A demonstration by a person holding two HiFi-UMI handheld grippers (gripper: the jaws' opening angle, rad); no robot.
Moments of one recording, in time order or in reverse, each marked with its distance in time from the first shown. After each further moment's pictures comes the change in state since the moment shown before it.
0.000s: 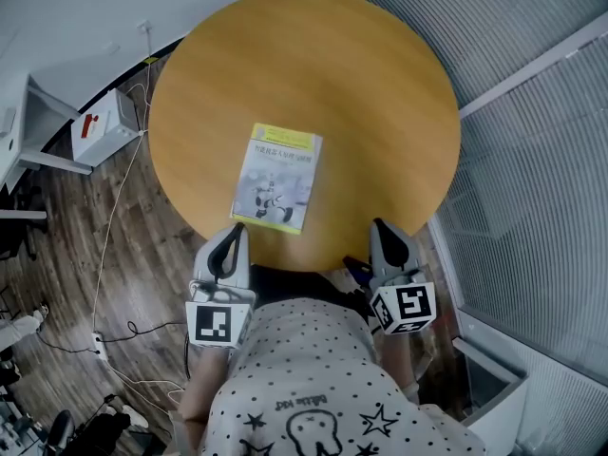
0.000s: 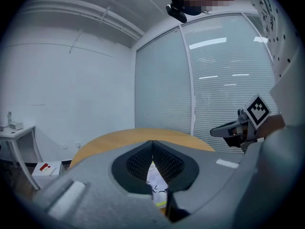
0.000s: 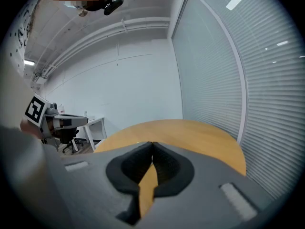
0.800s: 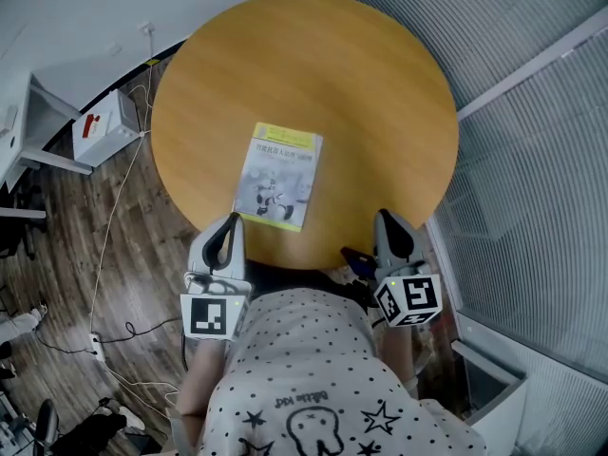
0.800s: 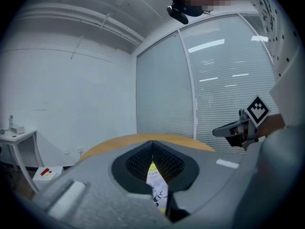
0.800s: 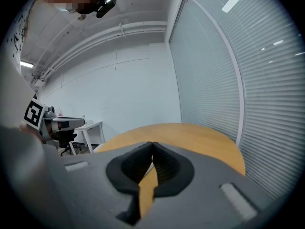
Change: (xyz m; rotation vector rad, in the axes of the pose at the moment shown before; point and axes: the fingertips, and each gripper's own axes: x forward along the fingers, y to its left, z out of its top) left arm -0.004 0.000 0.010 0.029 -0.066 0.021; right arm -0.005 -0.012 0.002 0.028 -0.047 -0.011
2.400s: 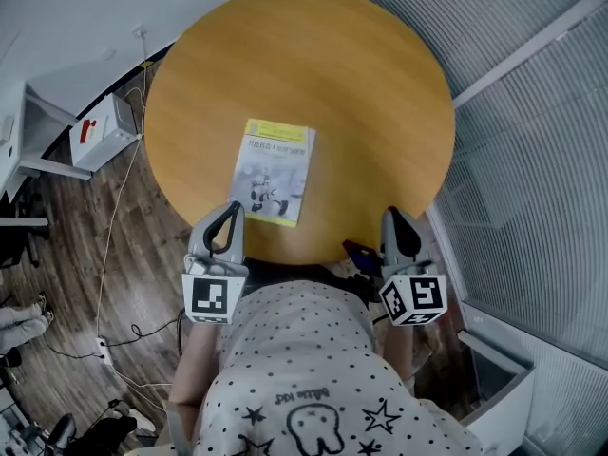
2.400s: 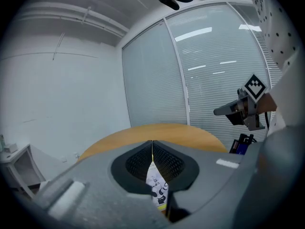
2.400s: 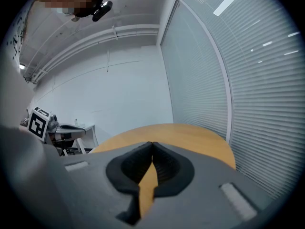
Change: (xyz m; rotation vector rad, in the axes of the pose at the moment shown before) left arm 0.025 -0.005 -0.028 0.150 0.067 -0.113; right arm -0.018 -0.021 0.001 0.052 -0.023 -0.088
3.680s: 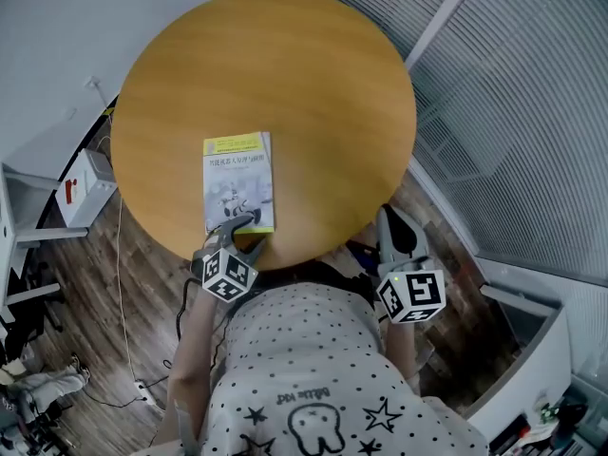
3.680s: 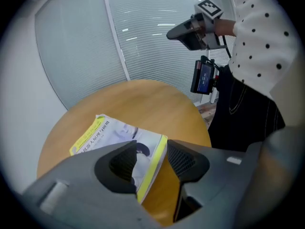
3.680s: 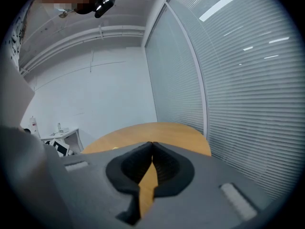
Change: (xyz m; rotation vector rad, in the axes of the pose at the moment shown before) left arm 0.057 -0.115 -0.165 0.511 0.434 -0.675; right arm -0.052 -0.042 -0.018 0.080 -0.006 -0.195
